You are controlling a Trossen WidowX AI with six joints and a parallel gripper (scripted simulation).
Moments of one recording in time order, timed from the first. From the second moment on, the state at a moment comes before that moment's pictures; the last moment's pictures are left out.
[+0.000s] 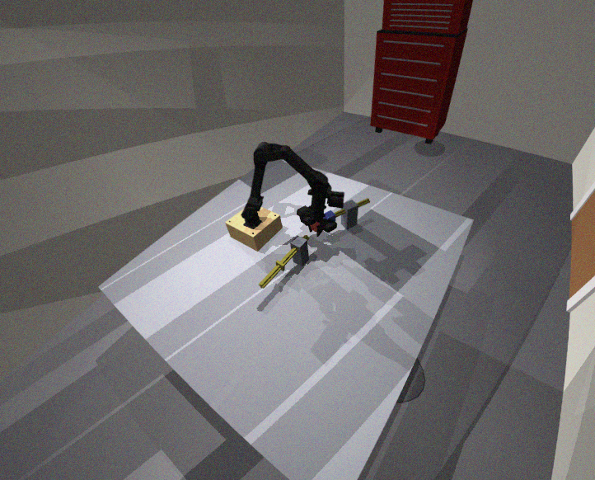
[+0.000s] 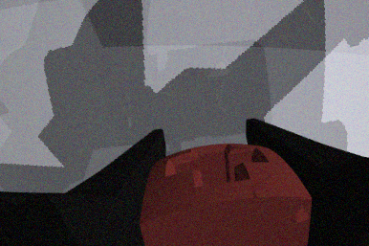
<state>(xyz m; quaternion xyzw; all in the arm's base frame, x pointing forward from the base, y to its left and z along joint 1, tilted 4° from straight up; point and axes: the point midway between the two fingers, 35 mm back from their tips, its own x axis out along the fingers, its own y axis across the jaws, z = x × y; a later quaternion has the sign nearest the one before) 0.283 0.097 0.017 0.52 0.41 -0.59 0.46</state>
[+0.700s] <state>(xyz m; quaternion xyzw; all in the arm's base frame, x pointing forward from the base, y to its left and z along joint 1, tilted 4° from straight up) 0.283 0.097 0.017 0.52 0.41 -0.59 0.46</state>
